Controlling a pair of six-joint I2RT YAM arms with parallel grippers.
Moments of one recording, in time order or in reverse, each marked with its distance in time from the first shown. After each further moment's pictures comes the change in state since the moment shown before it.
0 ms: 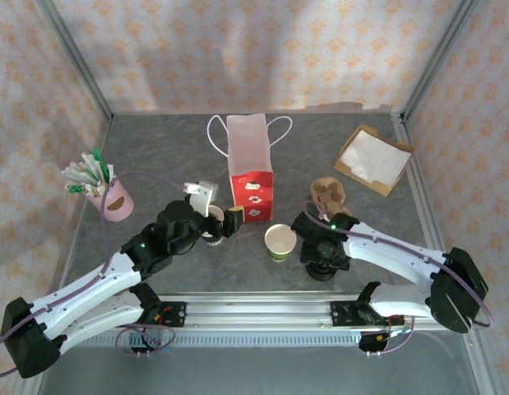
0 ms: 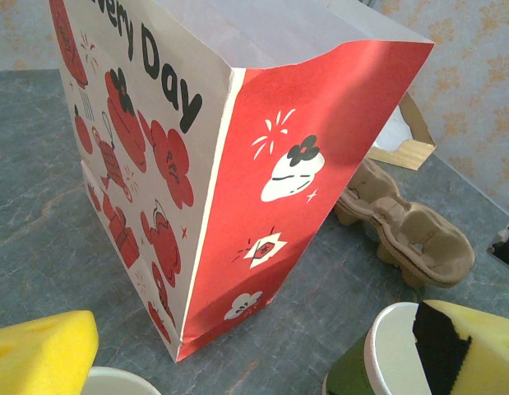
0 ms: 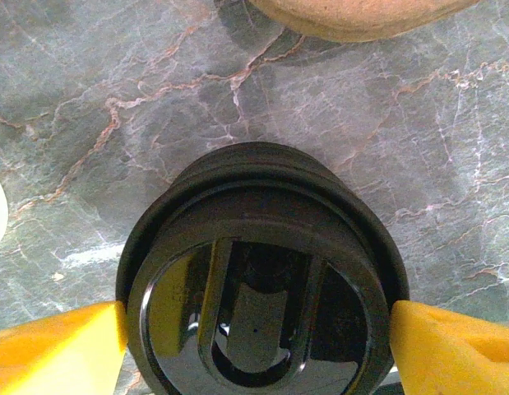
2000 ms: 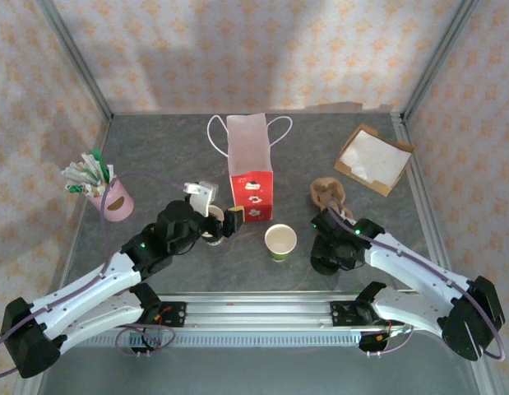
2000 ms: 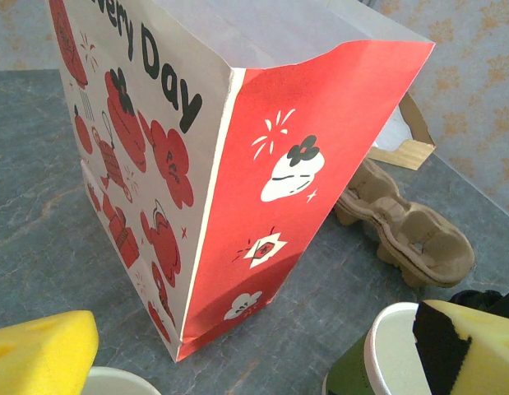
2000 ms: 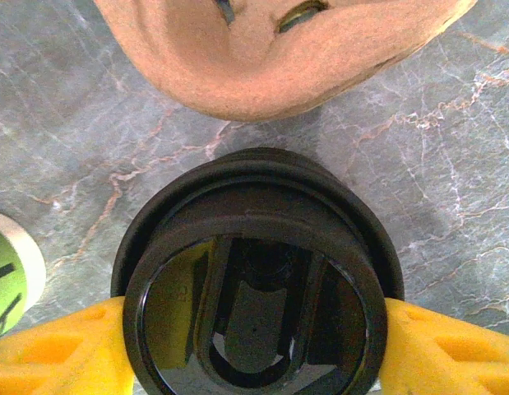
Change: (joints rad) left arm 0.000 0.000 0.000 0.000 0.000 0.000; right arm -0.156 -0.211 -0.097 0.079 -0.012 -0.026
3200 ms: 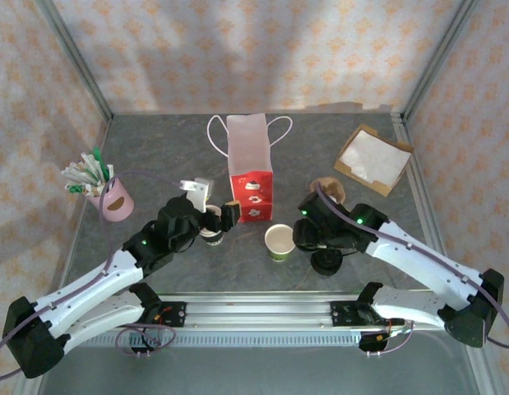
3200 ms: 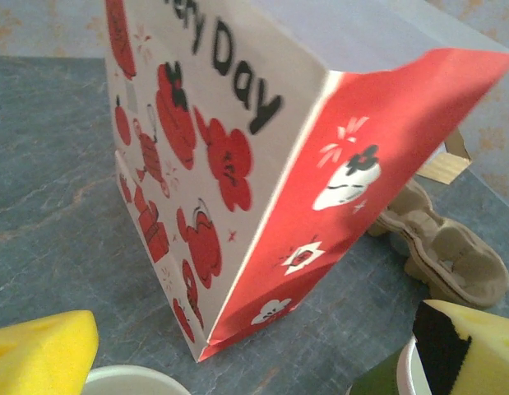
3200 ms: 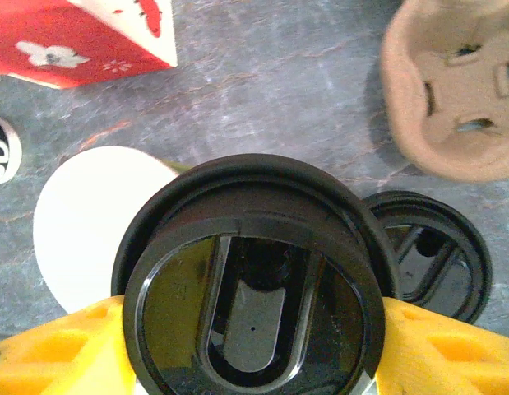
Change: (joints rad) left arm 0.061 0.027 0.000 0.003 -0.020 -0.054; right arm 0.171 0.082 0.340 -0.079 -0.005 -0.134
